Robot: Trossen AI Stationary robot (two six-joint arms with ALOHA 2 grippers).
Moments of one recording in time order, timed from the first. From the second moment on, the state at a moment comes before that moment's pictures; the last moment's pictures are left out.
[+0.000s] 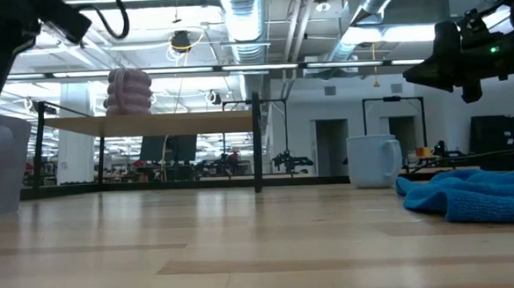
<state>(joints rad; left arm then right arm) -0.37 1.32 1.05 -1.53 -0.07 -1.08 -0.44 0.05 0.02 0.11 0.32 0.18</state>
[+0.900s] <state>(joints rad) -0.36 1.21 0.80 -1.28 0.04 -1.03 -0.44 0.05 0.02 0.11 0.32 0.18</state>
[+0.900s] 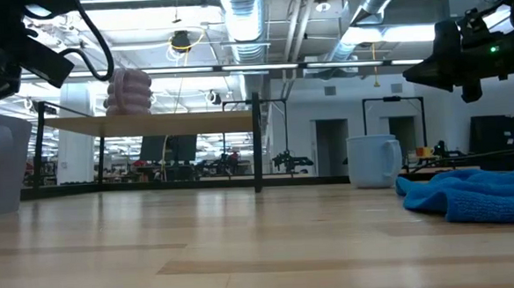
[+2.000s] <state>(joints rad) -0.36 1.21 0.80 -1.29 0.06 -1.04 -0.44 0.05 0.02 0.11 0.32 0.18</state>
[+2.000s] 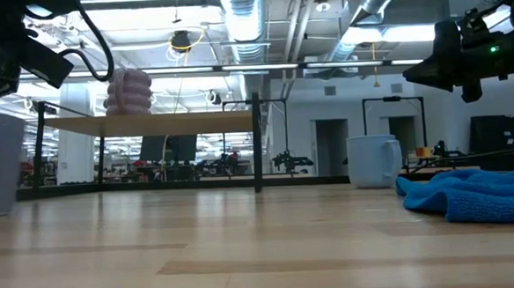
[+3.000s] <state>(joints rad) -0.36 1.21 0.80 -1.29 0.06 -1.04 -0.44 0.05 0.02 0.11 0.32 0.18</state>
